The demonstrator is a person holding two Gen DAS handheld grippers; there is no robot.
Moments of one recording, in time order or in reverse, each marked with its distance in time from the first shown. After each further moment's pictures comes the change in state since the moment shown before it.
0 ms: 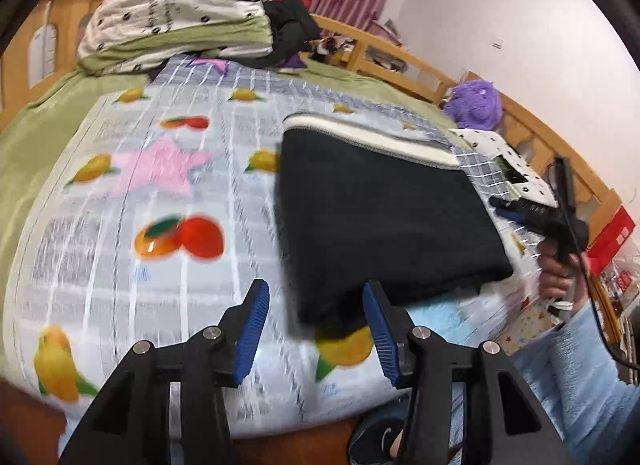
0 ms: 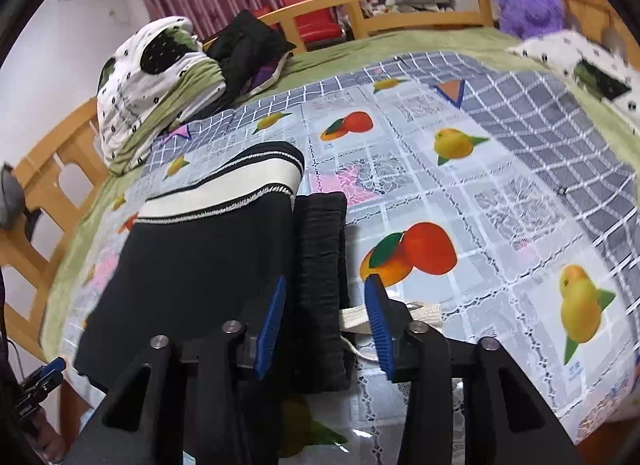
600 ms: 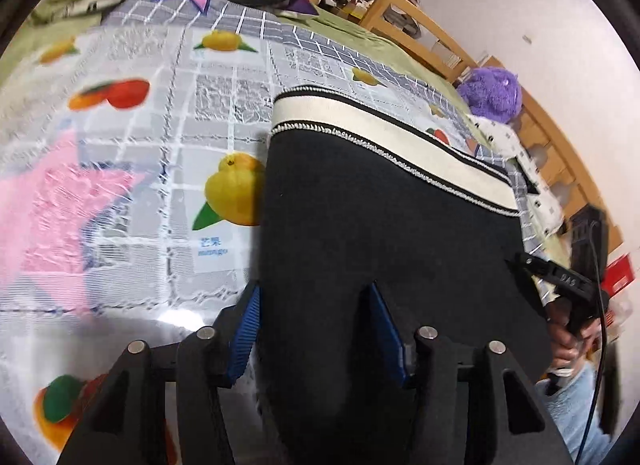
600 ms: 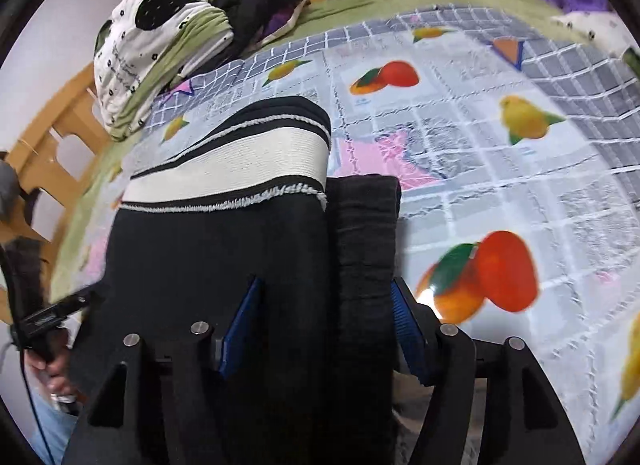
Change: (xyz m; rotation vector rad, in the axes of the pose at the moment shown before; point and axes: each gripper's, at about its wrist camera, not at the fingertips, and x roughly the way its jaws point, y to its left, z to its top) left arm 0.163 0.036 0.088 -0.131 0.195 -0.120; right arm 0.083 0.019 0.025 -0.040 0.185 0.061
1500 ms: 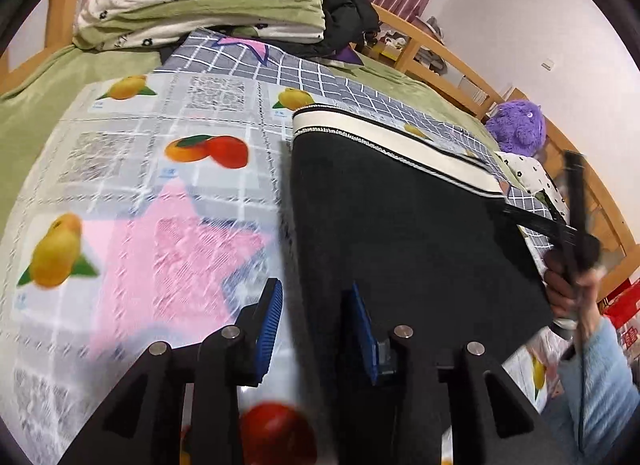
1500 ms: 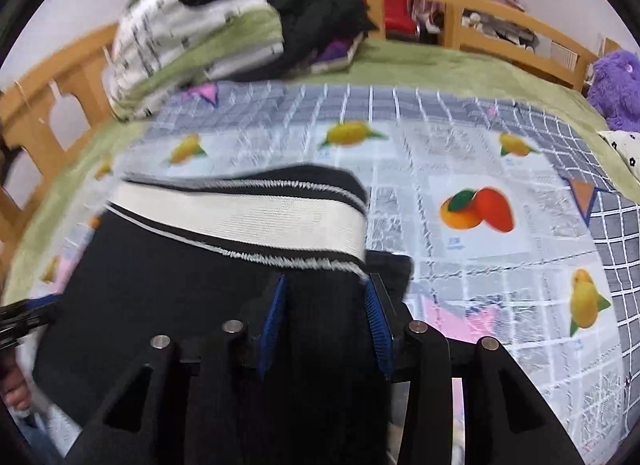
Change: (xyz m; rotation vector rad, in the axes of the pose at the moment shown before) left arm -0.059 0.052 0.011 0.005 -0.147 0.140; right arm 0.070 0.098 0.099 -0.263 -0.086 -0.143
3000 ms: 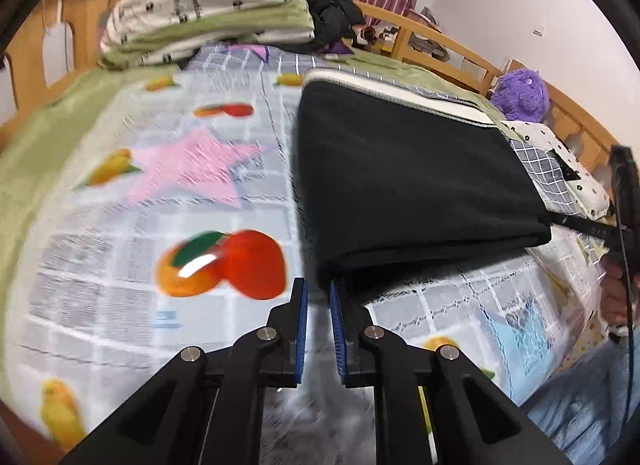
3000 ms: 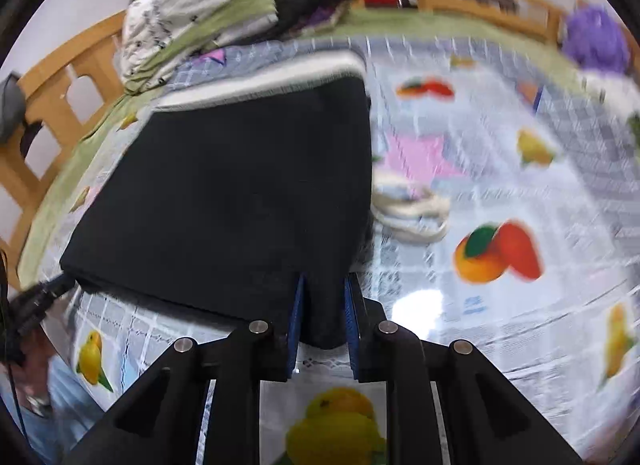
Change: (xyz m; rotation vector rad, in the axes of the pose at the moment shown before) left arm -0.060 -0.043 -0.104 0.117 -0.057 0.162; right arm -0.108 -0.013 -0.138 0.042 0.032 0.021
